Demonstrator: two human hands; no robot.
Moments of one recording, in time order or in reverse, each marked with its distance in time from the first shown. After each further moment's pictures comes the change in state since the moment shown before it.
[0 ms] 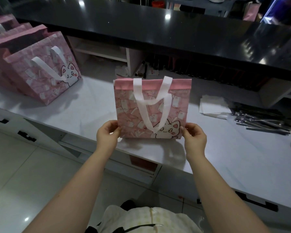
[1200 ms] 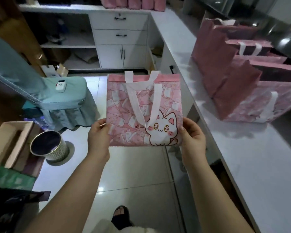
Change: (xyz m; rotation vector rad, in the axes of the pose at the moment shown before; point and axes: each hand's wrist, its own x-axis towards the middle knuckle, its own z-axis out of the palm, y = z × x) left_hand -0.174 -0.040 -0.423 -0.581 1.276 -0.126; right_hand -0.305 -0.041 0.408 0.175 -1.243 0.143
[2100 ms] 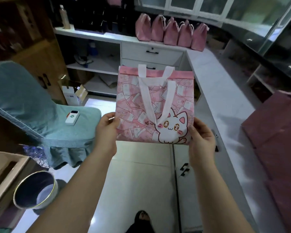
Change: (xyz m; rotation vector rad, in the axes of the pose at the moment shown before) left_hand 0.390 0.142 0.136 -0.158 0.058 0.105; right_hand 0.388 0.009 0.277 0.078 -0.155 -0.079
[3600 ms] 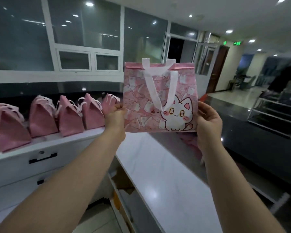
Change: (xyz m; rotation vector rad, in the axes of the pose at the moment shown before) left_hand 0.565 0.054 0.775 -0.088 -0.735 -0.097; right_hand 0.774 -0.173 0.025 -0.197 0.520 -0.543
